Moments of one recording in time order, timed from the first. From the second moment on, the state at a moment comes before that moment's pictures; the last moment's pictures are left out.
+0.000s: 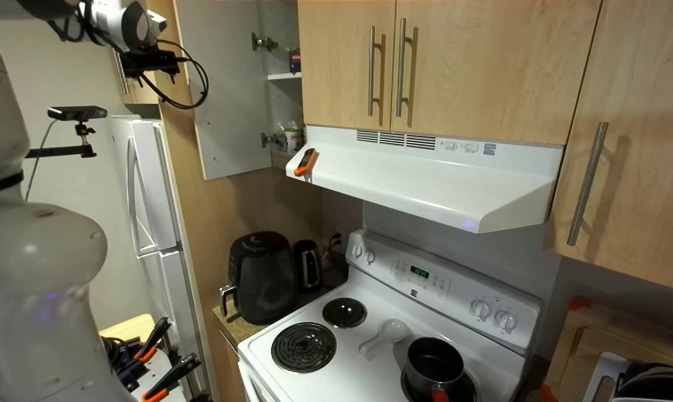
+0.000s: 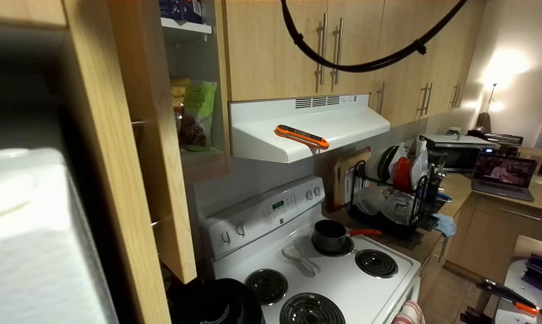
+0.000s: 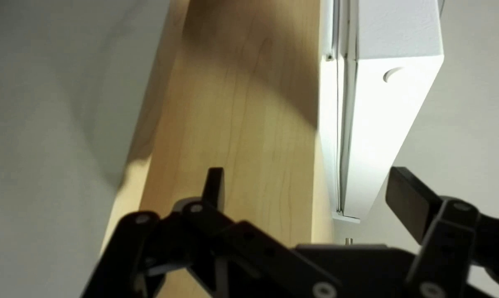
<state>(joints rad) 0.58 0.03 0.49 -1.69 0.15 2.56 -0.36</state>
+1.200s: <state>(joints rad) 0.55 0.03 0.46 -1.74 -0.22 2.57 -0.04</state>
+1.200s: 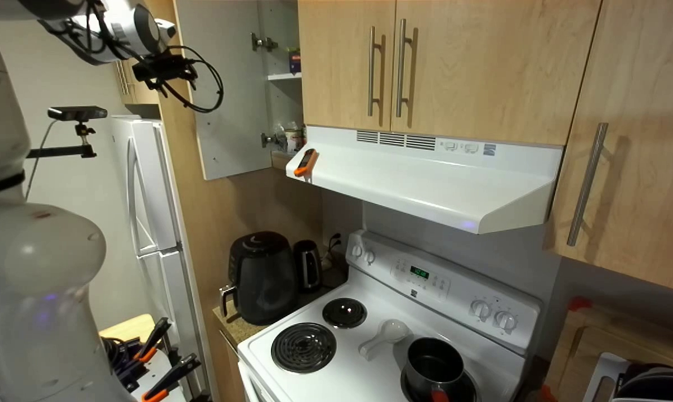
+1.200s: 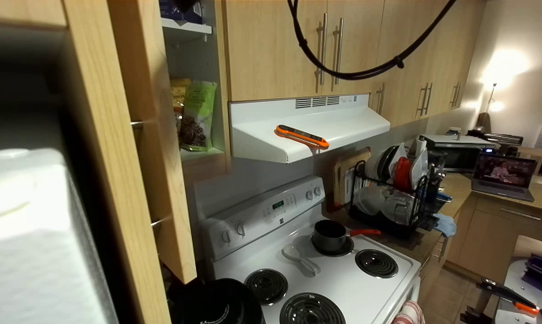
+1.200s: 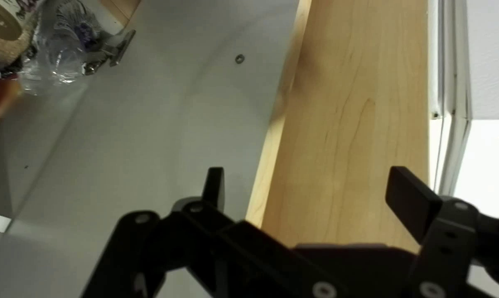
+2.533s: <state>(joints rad) 0.70 0.21 0.39 -1.51 -0.99 2.32 0.67</state>
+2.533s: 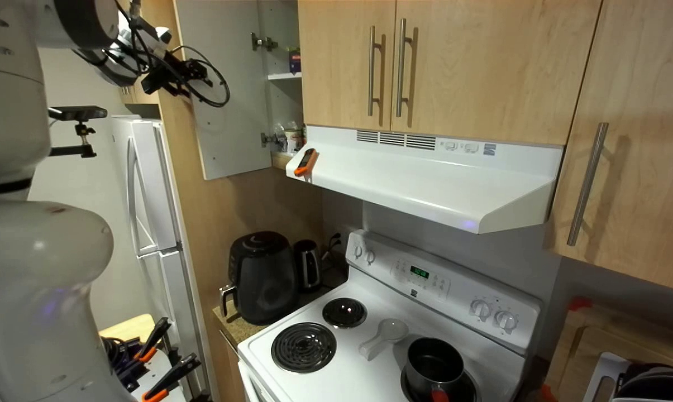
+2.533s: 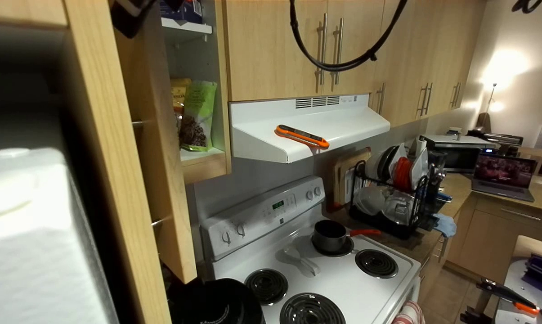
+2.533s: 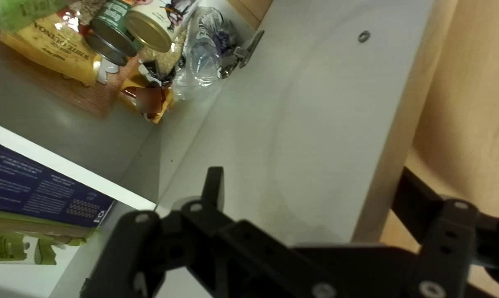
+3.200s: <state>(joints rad) 0.78 0.25 0.34 -1.45 -1.03 2.19 0.73</state>
